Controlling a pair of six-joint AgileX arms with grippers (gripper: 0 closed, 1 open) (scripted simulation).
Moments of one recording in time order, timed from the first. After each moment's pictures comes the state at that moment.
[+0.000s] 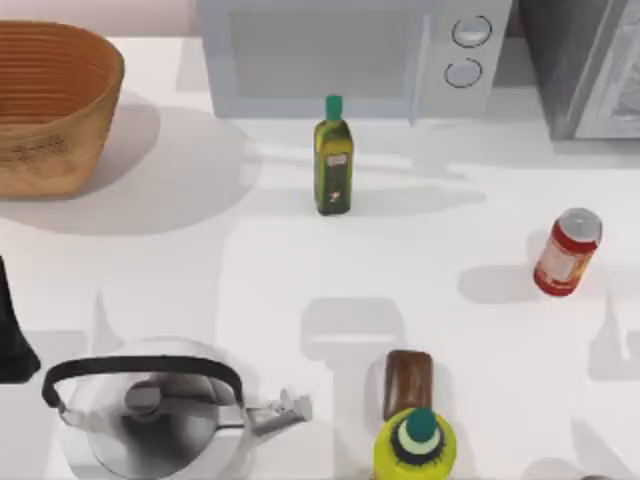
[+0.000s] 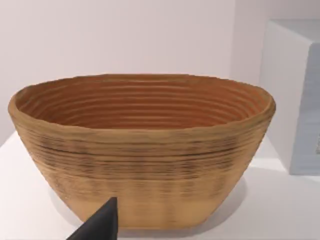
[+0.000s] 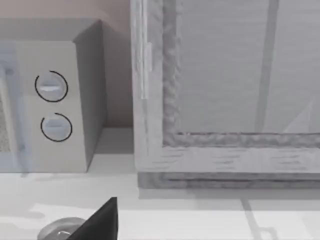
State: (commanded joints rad) left arm 0.00 0.00 0.00 0.00 0.00 0.00; right arm 0.00 0.00 0.00 0.00 0.00 0.00
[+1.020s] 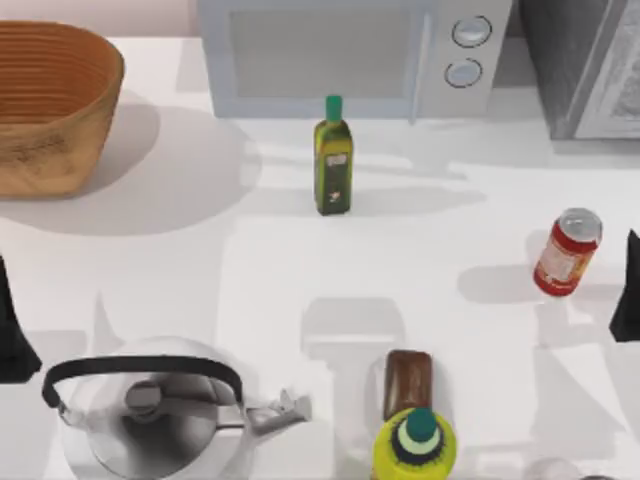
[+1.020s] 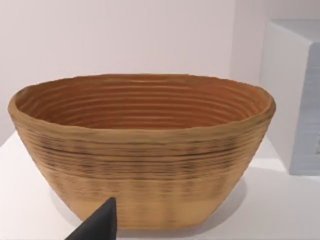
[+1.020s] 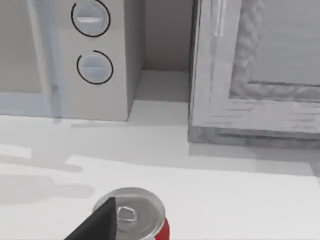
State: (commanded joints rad) left arm 0.00 0.00 0.00 0.00 0.00 0.00; right arm 0.26 0.93 0.05 0.72 0.20 0.02
